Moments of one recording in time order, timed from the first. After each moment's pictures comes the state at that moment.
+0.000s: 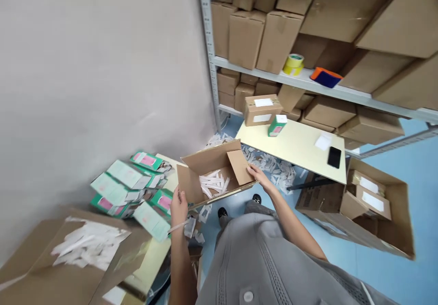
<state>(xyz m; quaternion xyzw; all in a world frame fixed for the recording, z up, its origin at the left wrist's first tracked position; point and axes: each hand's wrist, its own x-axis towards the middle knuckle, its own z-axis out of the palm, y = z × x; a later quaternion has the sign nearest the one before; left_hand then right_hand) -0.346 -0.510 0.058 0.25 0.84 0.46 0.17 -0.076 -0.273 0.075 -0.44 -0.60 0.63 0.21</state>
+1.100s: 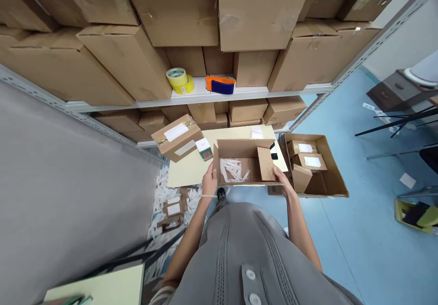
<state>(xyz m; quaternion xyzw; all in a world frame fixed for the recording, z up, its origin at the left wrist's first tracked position) -0.053 -0.047 0.067 0.56 0.66 0.33 0.39 0.282 -0.097 0.043 -0.62 -0.30 0.55 0.48</state>
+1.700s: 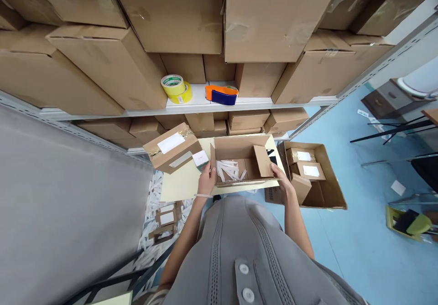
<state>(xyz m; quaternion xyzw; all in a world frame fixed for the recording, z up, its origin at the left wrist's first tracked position) -0.054 0.039 0.078 0.57 0.66 0.29 0.40 0.298 0.002 0.047 -0.62 -0.33 0.55 0.45</state>
